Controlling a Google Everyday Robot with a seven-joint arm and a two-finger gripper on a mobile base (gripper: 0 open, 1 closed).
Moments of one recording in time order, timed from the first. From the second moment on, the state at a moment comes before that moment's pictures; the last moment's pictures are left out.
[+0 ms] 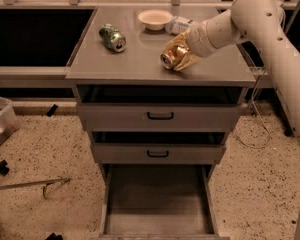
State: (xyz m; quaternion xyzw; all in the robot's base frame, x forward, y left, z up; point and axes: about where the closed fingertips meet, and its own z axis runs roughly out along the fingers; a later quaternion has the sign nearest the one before) arm 0.749 -0.094 0.874 -0.82 0.38 -0.10 0.43
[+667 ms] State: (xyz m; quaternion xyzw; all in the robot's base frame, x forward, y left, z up) arm 0.749 -0.094 0.874 -0.82 0.38 -0.10 0.43
